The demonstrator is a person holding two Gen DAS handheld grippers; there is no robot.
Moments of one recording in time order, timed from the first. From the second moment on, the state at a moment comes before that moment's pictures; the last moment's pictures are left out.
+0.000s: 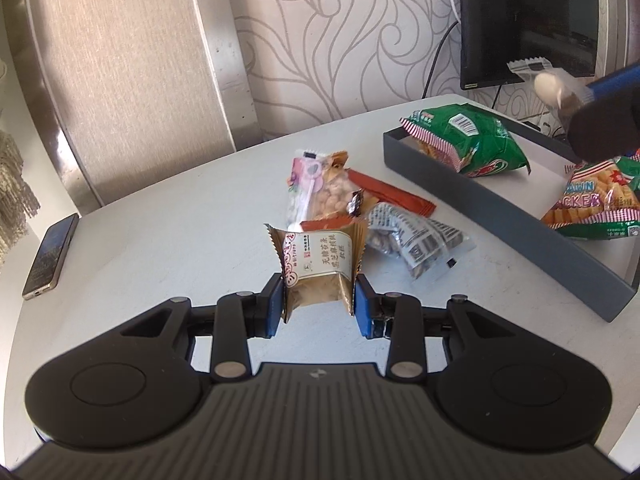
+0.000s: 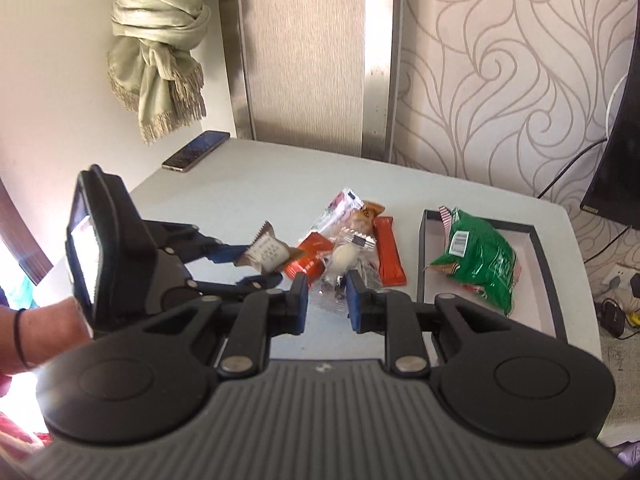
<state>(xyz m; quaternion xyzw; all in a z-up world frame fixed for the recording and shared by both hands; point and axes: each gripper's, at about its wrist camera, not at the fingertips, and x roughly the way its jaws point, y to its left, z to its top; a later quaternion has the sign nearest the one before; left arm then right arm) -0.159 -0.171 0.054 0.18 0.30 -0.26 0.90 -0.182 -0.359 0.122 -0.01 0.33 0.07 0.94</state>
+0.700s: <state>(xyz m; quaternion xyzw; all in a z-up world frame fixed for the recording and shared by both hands) -0.165 -0.233 0.083 0.18 0.26 -0.30 0.90 -0.210 -0.392 0.137 0.01 0.31 0.05 0.95</state>
